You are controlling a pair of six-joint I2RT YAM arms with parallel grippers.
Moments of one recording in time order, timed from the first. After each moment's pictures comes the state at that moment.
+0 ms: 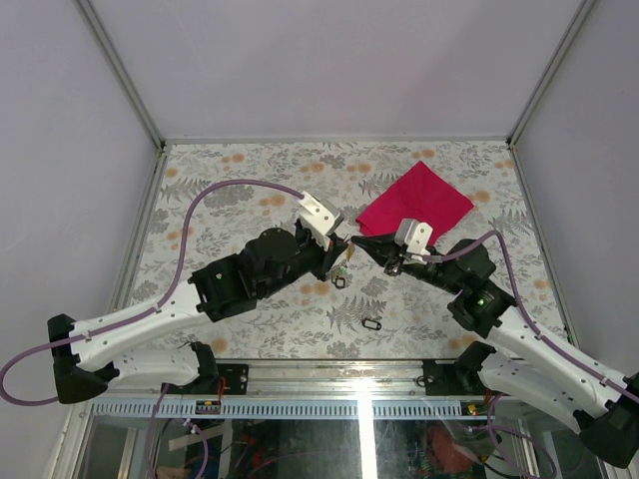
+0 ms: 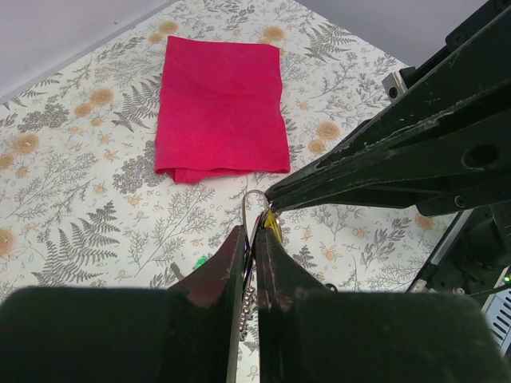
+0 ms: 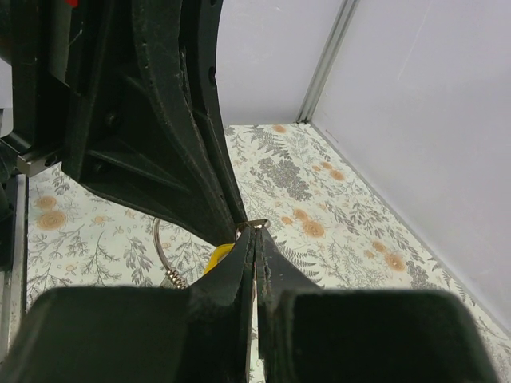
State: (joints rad) left arm -1.12 1.09 1.07 -0.22 -0.25 -0.13; right arm 0.75 0.79 0.62 0.33 -0.40 -0.21
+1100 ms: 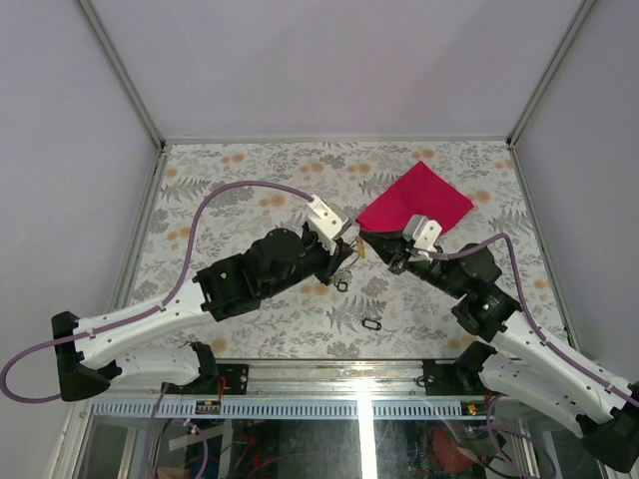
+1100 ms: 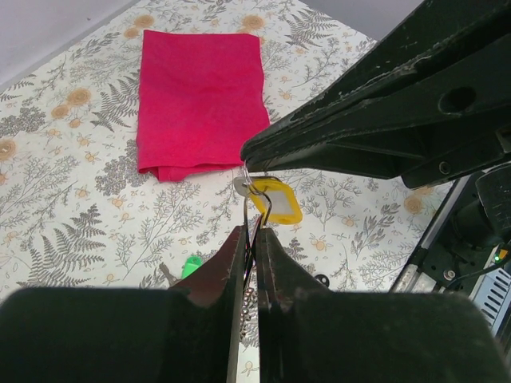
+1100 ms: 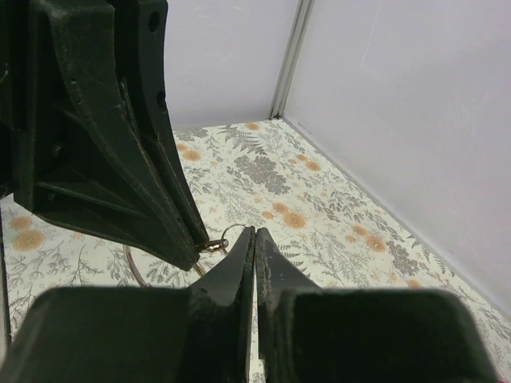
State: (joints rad) left arm -1.13 1.12 1.08 -0.22 -0.20 -0.11; right arm 0.75 0.75 0.61 0.31 -0.28 -0.17
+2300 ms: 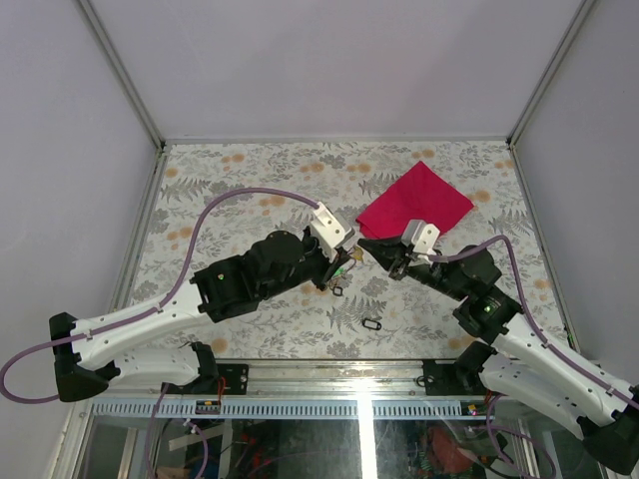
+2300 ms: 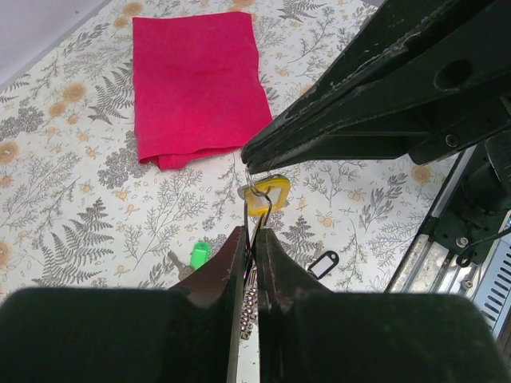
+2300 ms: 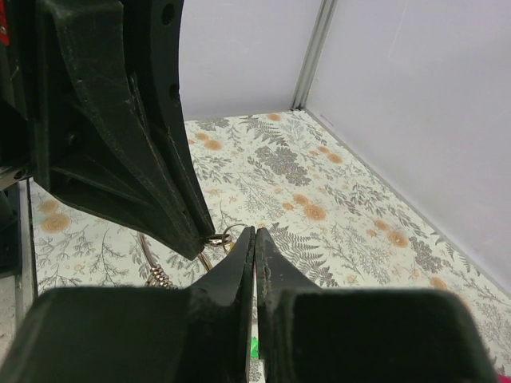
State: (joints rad) left arm -1.13 1.10 1.08 -0.29 -0.16 -0.05; right arm 0.75 0.73 0.60 0.27 -0.34 -0.15
